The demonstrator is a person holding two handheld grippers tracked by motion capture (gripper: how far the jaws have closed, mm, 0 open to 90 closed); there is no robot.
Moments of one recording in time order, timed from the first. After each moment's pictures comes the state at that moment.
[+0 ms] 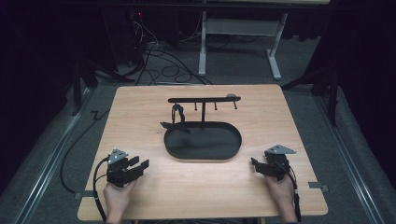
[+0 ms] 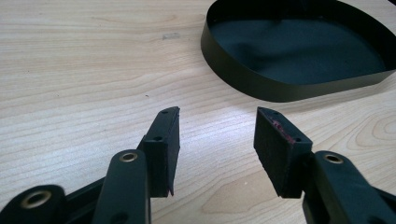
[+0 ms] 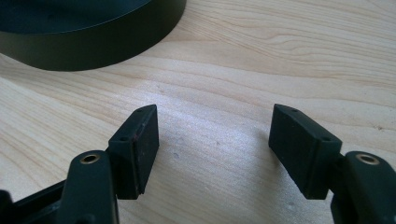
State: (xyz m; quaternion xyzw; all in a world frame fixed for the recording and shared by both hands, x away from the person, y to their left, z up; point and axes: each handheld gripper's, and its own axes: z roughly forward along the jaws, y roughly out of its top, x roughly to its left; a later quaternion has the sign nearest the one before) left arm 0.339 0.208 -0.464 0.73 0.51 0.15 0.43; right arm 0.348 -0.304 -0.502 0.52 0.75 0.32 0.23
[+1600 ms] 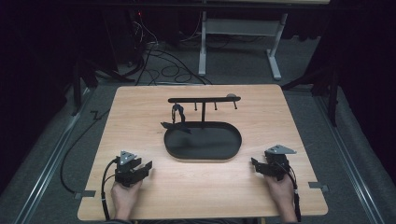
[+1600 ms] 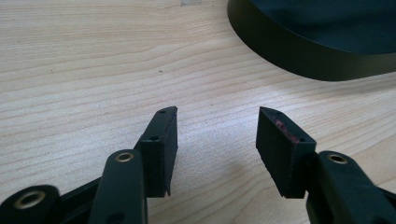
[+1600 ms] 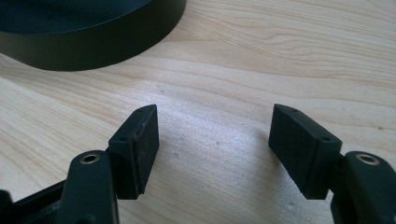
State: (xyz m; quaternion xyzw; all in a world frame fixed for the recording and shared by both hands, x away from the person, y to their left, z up) left arm 0.353 0.196 -0.500 0.74 0.52 0.18 0.38; right arm 0.348 -0.304 -0.502 0.52 0.75 0.32 0.23
